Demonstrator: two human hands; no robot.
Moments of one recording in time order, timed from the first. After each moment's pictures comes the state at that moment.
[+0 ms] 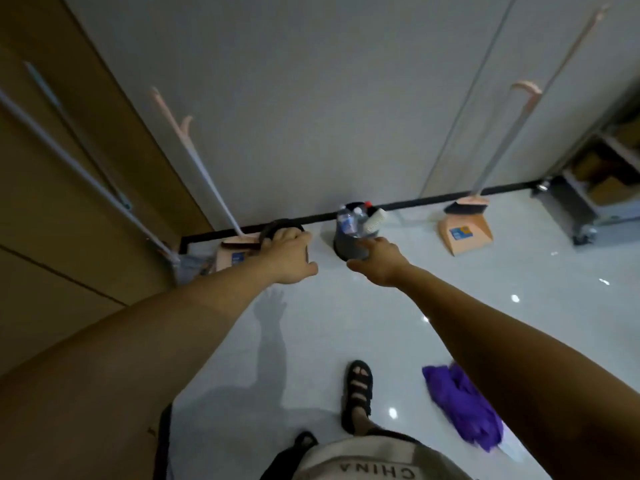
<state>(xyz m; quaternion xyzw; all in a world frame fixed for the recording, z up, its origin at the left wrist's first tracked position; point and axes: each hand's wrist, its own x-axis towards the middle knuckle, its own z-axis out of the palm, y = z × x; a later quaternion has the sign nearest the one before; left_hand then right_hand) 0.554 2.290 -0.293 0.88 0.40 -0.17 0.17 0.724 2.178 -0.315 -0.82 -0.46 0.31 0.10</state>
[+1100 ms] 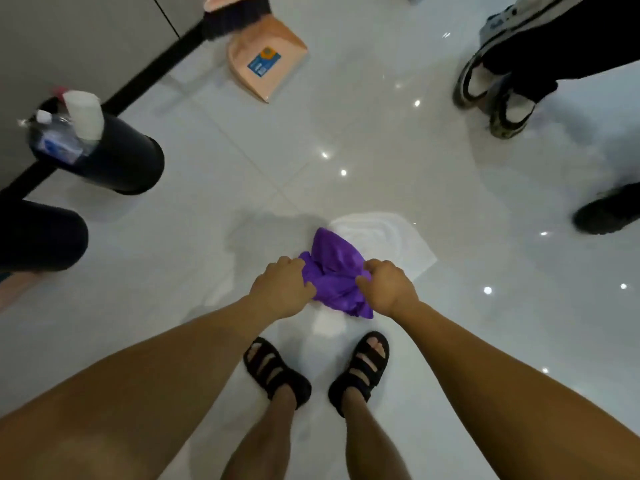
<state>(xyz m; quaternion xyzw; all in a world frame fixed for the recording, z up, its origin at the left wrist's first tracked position) 0.950 1.898 -0.700 0.86 0.23 -0.38 0.25 1.033 1.716 -0.729 -0.88 -0.11 0.45 0.15</state>
